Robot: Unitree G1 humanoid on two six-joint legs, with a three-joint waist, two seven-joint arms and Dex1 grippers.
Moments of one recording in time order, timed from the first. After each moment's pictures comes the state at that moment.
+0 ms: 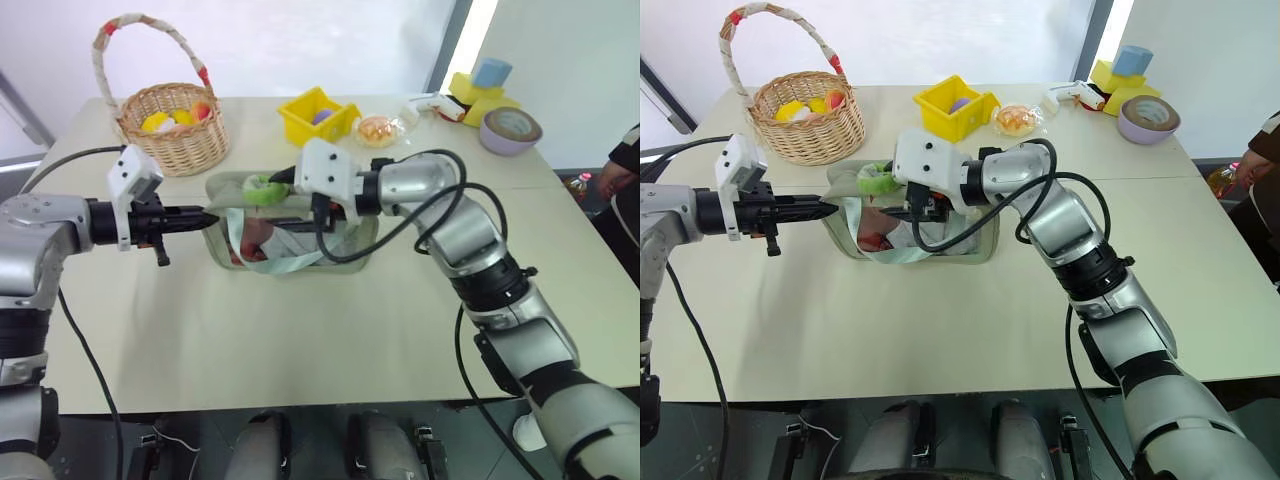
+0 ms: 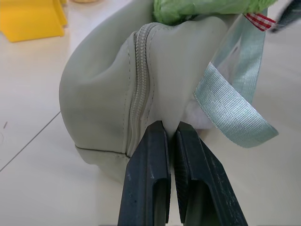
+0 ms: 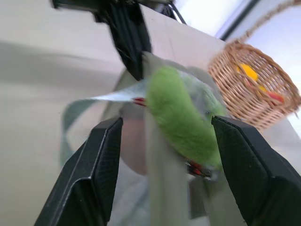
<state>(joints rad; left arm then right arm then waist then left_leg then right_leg) -0.59 0.93 0.10 0.06 -0.45 0.61 -1.19 -1.04 -0.38 0.37 0.07 0.09 0.38 0.93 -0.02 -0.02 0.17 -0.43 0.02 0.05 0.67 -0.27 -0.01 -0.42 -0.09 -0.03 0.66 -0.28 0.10</state>
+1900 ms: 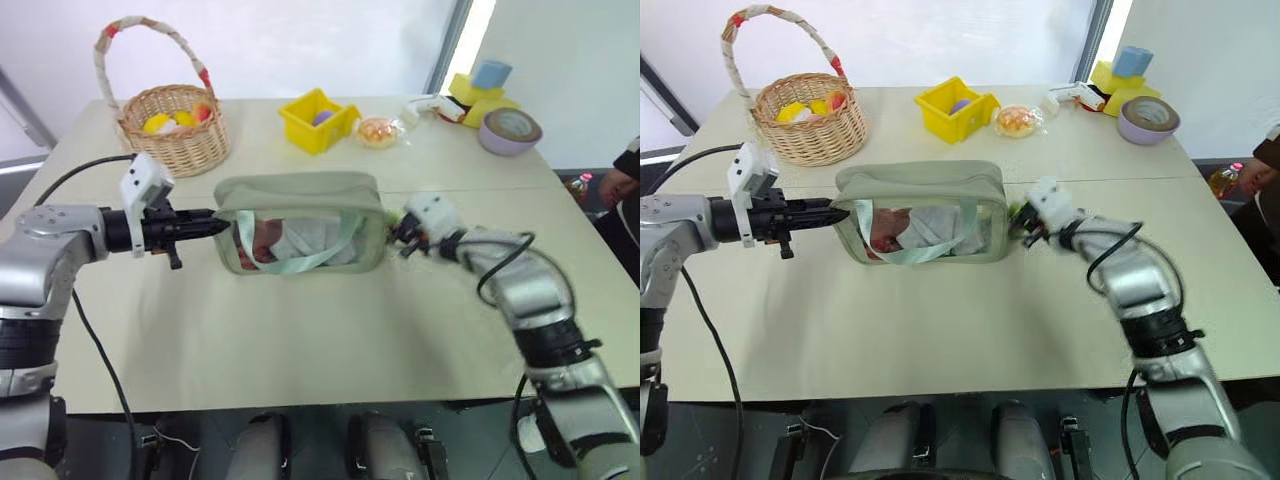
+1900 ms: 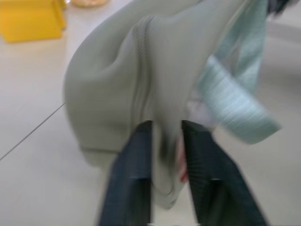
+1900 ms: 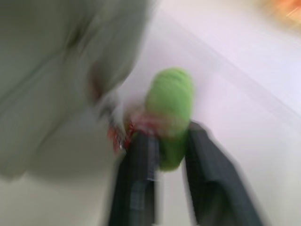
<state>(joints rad) -0.56 0.89 0.11 0.03 -0.49 0.65 -1.10 -0.70 -0.66 0.03 -0.01 0.21 0.74 0.67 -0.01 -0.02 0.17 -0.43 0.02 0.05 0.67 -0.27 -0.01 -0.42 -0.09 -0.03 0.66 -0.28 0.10</state>
